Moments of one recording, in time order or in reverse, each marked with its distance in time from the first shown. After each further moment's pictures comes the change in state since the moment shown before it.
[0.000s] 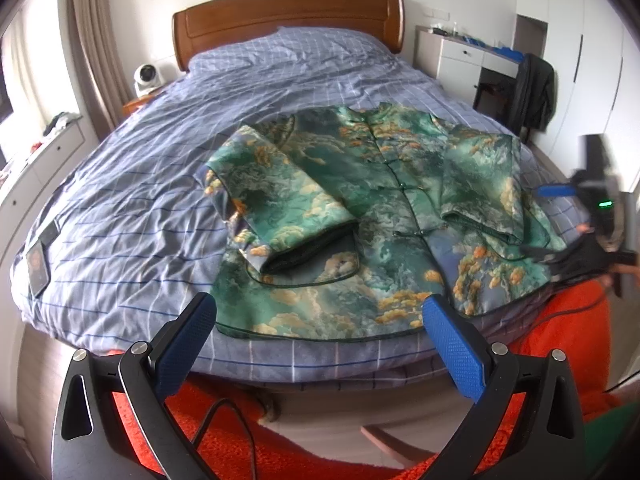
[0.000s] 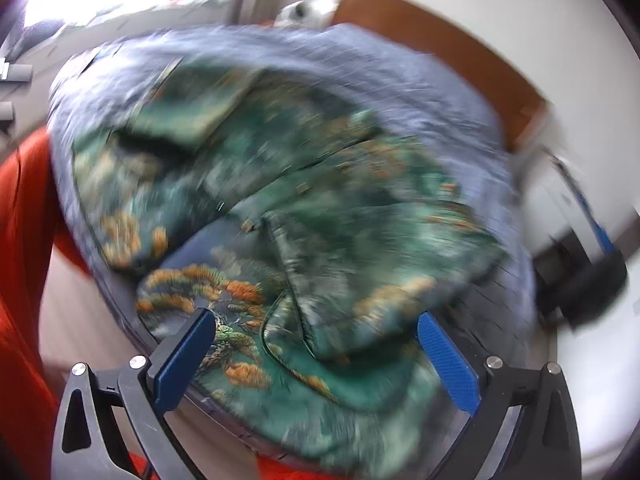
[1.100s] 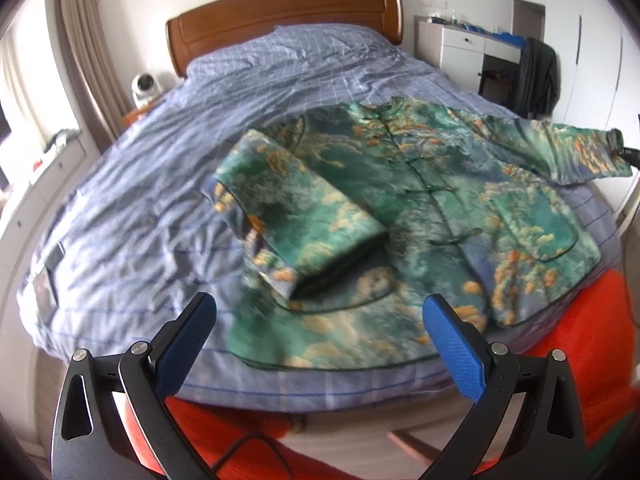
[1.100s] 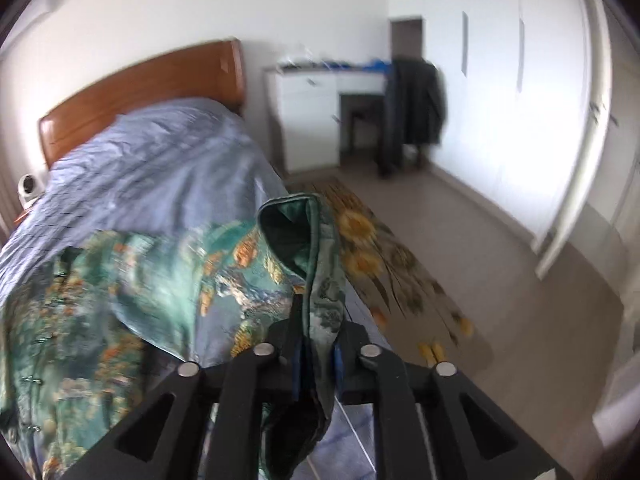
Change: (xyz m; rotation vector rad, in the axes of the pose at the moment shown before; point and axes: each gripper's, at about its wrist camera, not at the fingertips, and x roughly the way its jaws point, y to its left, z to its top) left arm 0.028 0.024 0.022 0.080 0.006 0.046; right arm -0.037 -0.312 -0.178 1.044 -0.060 -0.474
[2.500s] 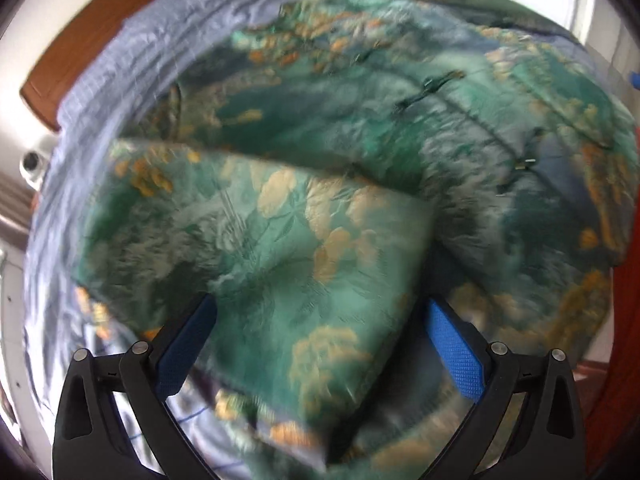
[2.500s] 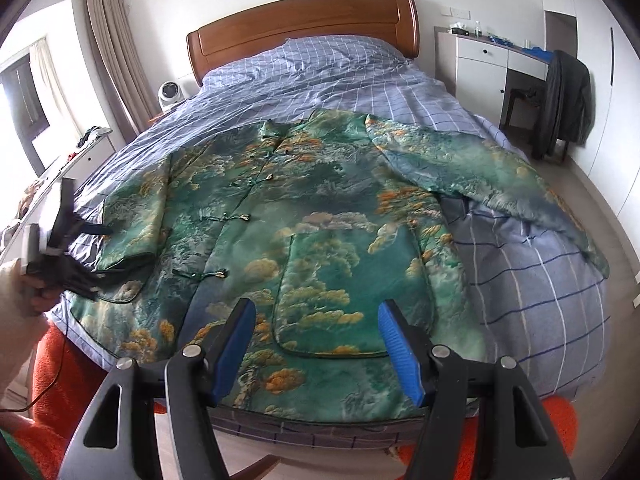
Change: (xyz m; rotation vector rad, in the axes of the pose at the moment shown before) left arm 0.195 -0.020 0.038 0.467 0.233 -0.193; right arm -0.124 0.215 -0.160 -0.304 0.152 0.475
